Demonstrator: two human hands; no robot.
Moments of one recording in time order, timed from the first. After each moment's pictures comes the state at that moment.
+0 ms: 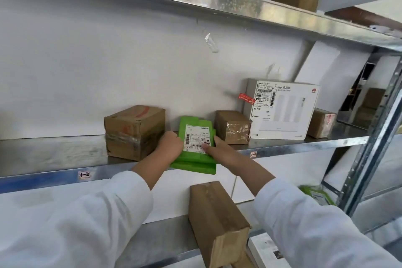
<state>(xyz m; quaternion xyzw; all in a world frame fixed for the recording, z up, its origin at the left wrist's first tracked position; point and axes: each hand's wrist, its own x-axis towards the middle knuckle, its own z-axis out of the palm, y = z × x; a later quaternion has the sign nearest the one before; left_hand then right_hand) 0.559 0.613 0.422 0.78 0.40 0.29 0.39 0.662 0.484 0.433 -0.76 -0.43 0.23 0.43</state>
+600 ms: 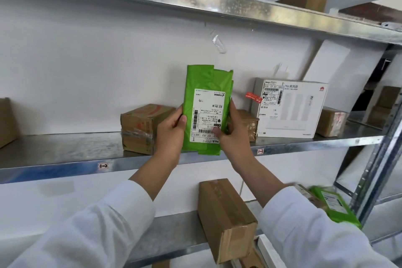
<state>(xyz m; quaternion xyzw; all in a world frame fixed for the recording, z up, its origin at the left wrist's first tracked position) 0.521 0.563 0.445 0.60 0.18 0.54 0.56 0.631 0.464 0.449 -0.60 -0.45 0.05 0.66</state>
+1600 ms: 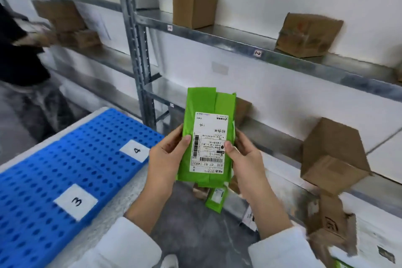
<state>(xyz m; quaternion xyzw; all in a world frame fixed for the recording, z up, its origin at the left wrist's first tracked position) 0.234 0.272 0.261 0.33 0.49 0.65 0.48 0.396 0.302 0.253 -0.45 -0.42 0.57 0.55</state>
